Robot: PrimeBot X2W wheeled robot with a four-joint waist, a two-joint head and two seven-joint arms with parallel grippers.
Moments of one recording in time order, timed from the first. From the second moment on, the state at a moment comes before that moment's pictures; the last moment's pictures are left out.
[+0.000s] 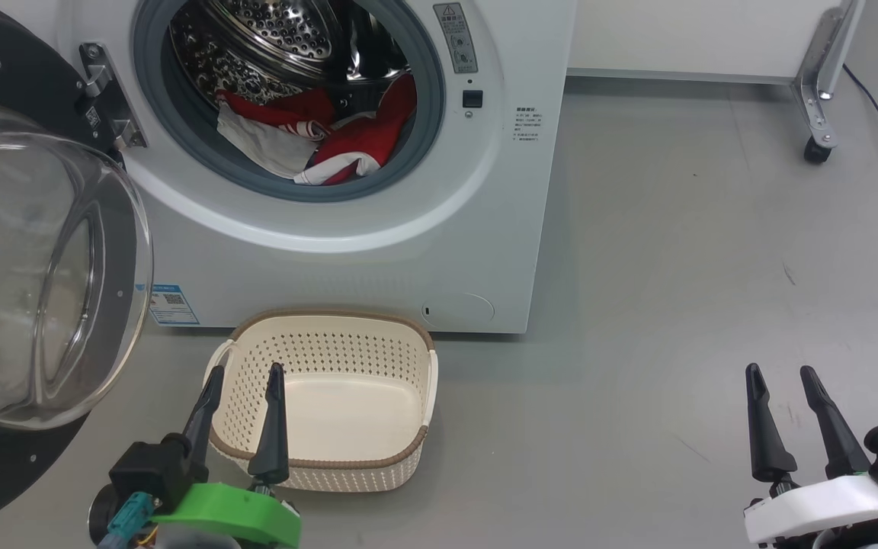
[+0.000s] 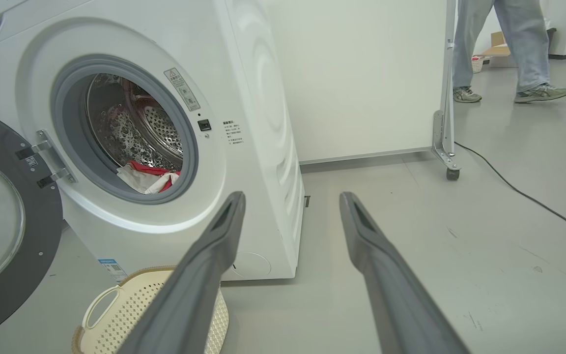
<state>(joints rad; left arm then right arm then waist) -0.02 0.05 -0.26 0.15 -0.47 -0.01 -0.25 0.13 -0.21 0.14 0.07 0.54 0.10 -0.25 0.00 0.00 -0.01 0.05</state>
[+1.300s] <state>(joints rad) -0.01 0.05 -0.27 0.14 -0.45 -0.01 -0.25 0.13 -0.20 0.13 0.08 0.53 0.10 -0.25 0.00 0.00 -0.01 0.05</state>
